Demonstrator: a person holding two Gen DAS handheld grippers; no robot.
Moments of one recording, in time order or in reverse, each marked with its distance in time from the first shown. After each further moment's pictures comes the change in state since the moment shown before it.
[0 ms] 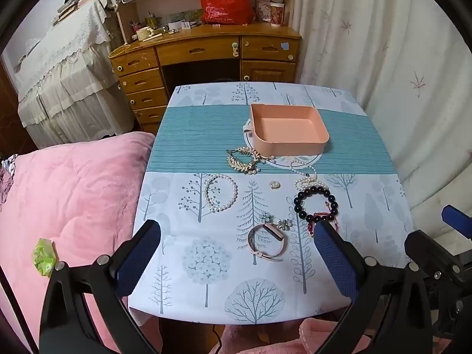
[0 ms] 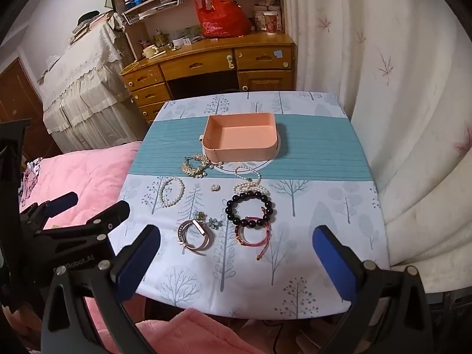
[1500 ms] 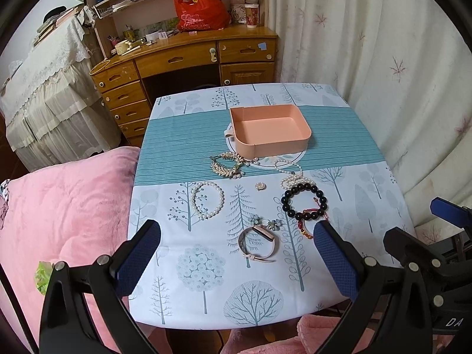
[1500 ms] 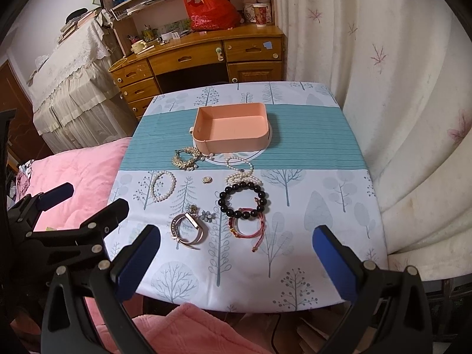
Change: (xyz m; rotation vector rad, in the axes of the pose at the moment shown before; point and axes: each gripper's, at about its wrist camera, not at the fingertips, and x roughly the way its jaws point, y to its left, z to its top) left arm -0.005 -0.011 0.004 0.102 -0.011 -0.053; right arm 0.007 0.004 -0.007 0.037 0.035 -0.033
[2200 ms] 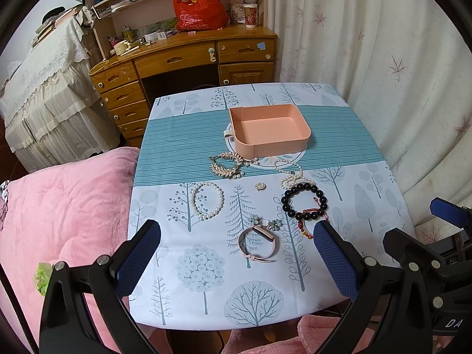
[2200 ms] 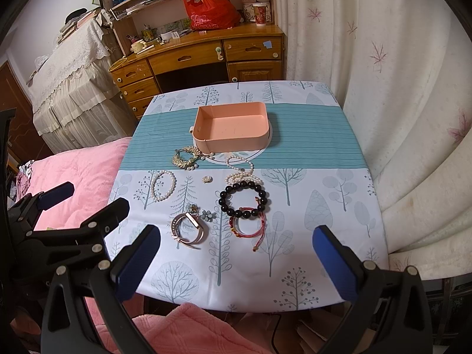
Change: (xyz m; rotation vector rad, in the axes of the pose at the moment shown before) left arm 0.001 -0.001 0.000 0.000 0.001 0.001; right arm 0.000 0.000 0.000 -0.002 0.000 0.000
